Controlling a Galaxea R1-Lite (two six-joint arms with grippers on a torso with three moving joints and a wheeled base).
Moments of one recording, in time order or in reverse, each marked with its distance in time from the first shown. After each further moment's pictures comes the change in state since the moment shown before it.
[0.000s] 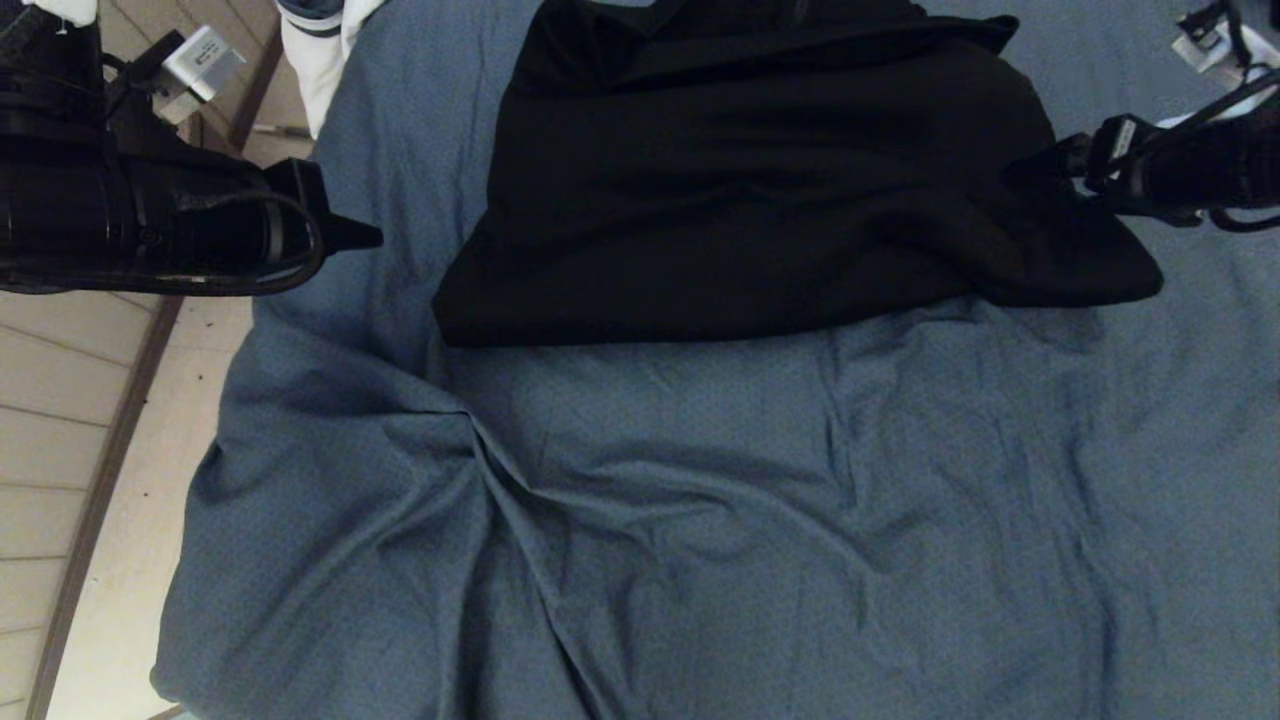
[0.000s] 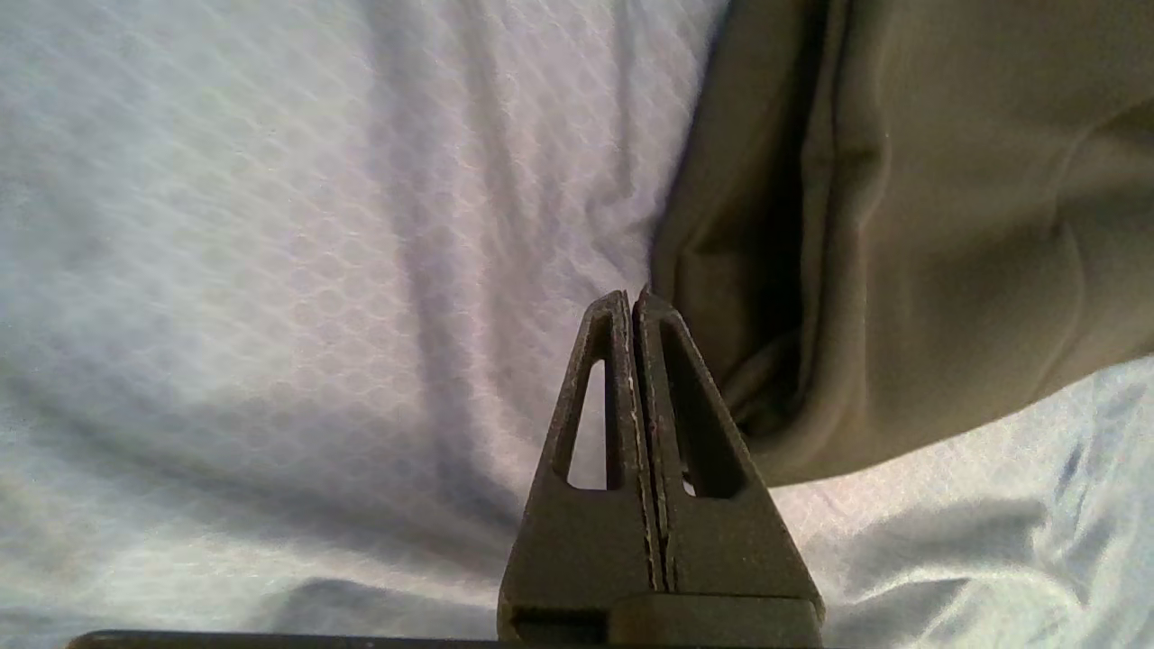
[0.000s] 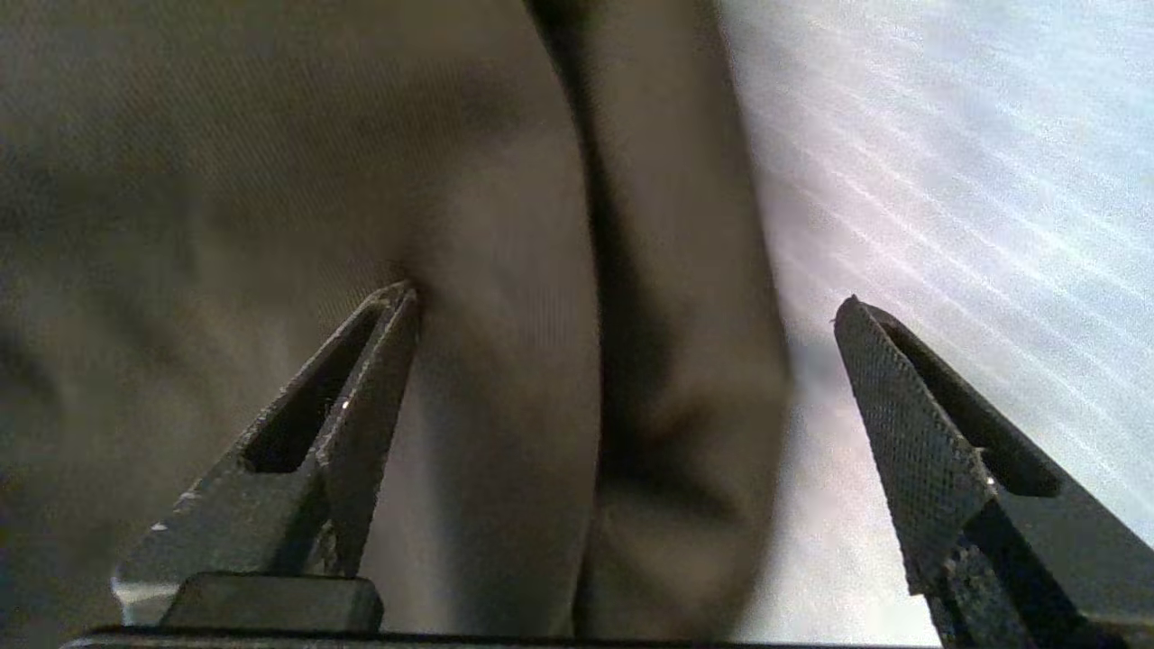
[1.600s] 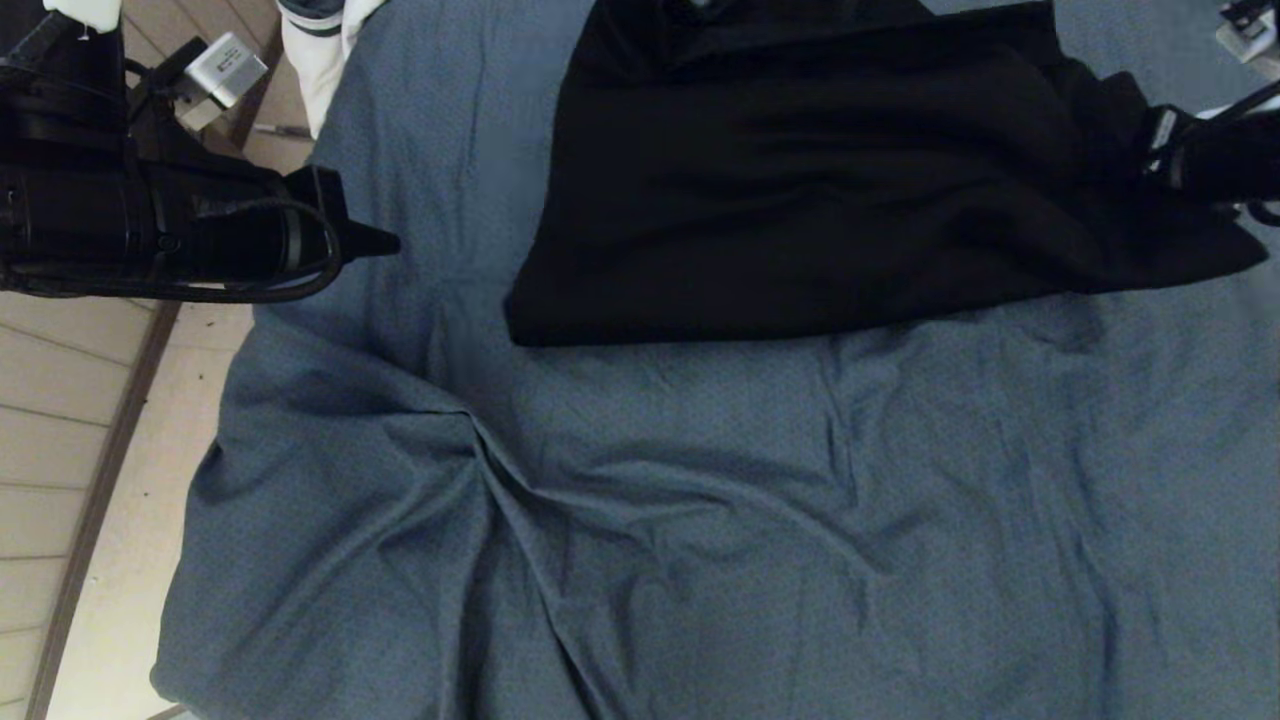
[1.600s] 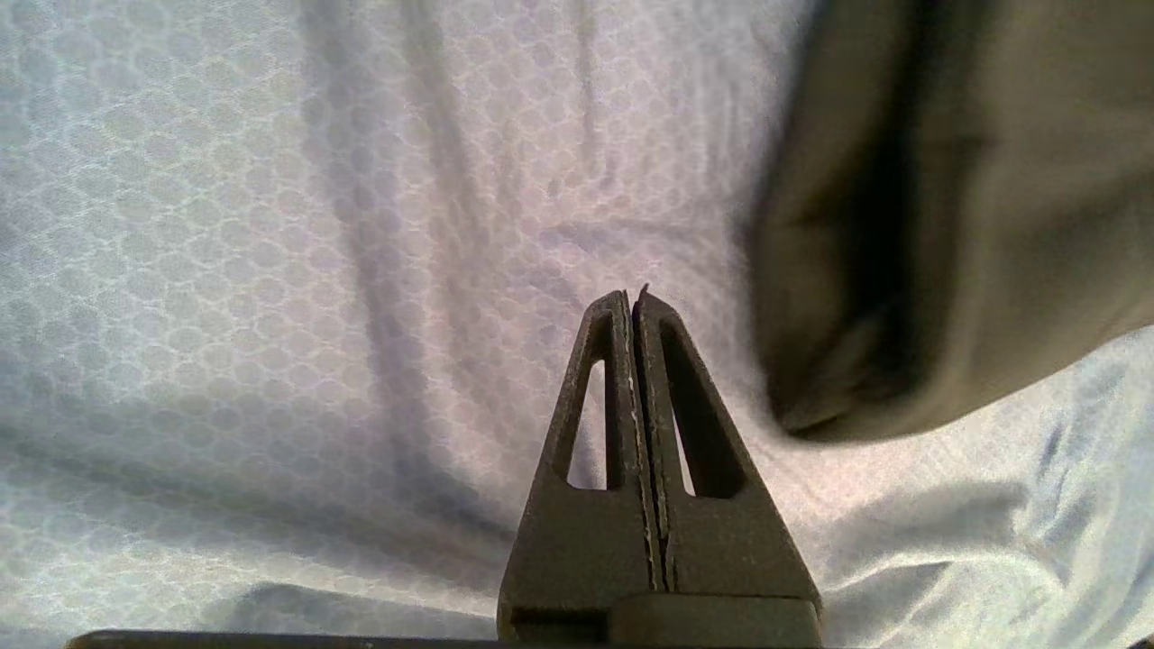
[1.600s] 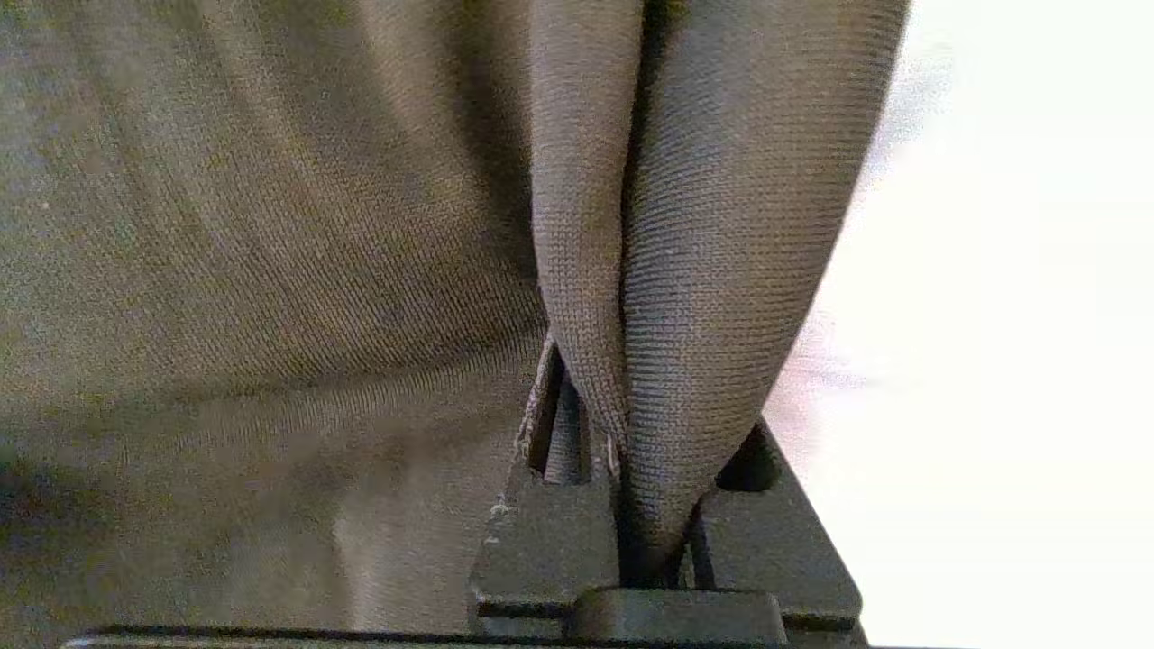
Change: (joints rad) left arm -0.031 0.000 0.005 -0.001 0.004 -0.005; right arm -0.096 -0.024 0.003 -0.020 0.026 -0.004
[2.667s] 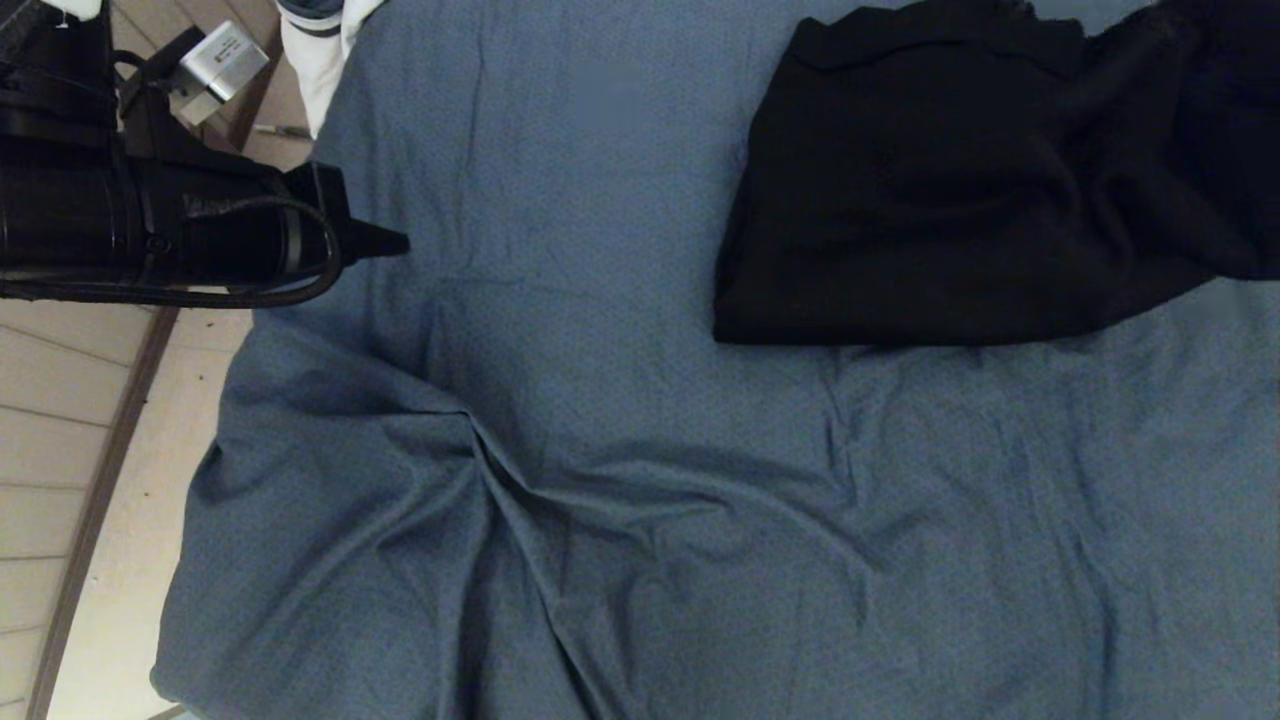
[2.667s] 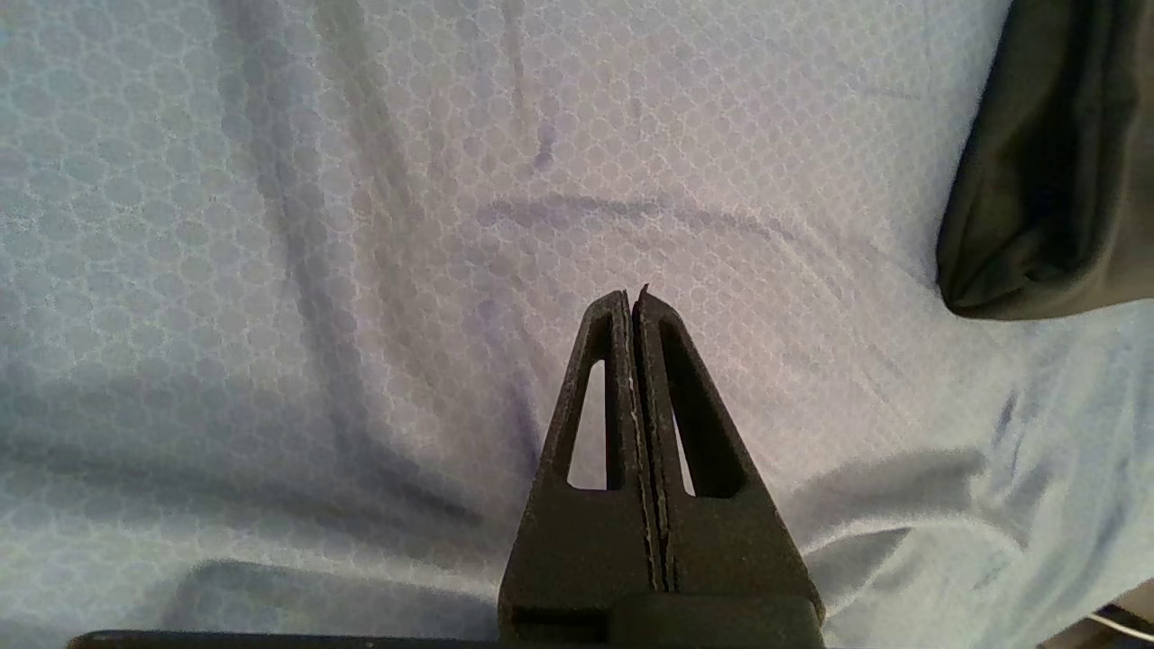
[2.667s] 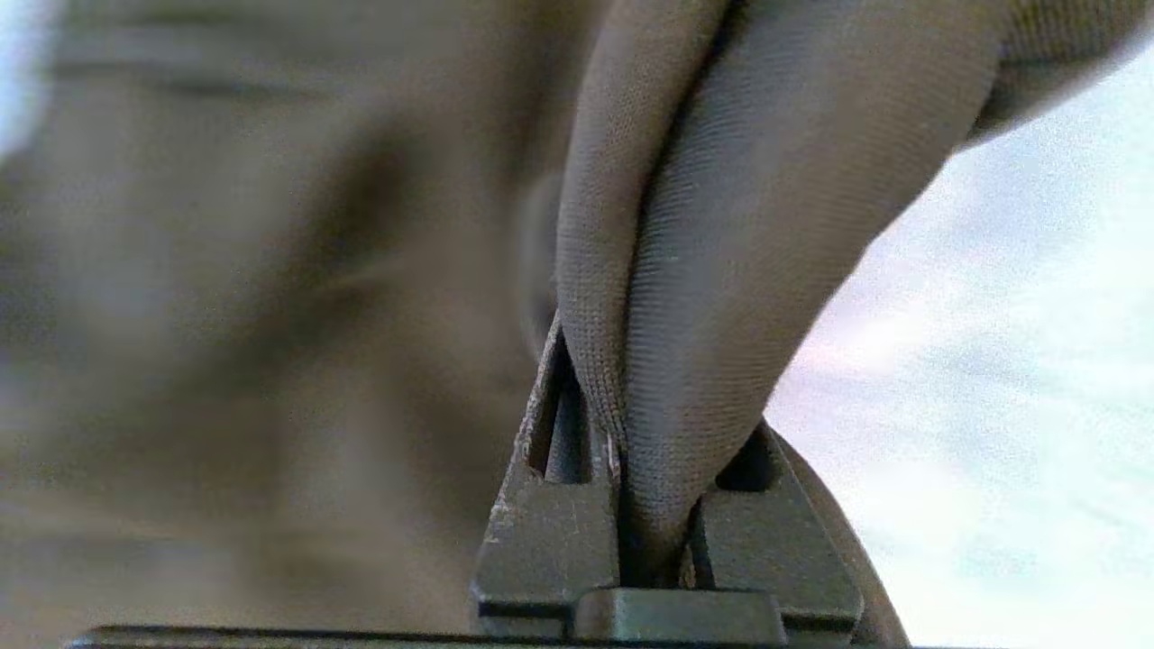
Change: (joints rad) left arm -0.041 -0.028 0.019 0.003 0.000 -0.003; right arm -0.120 -0.148 -0.017 0.007 0.127 -0.038
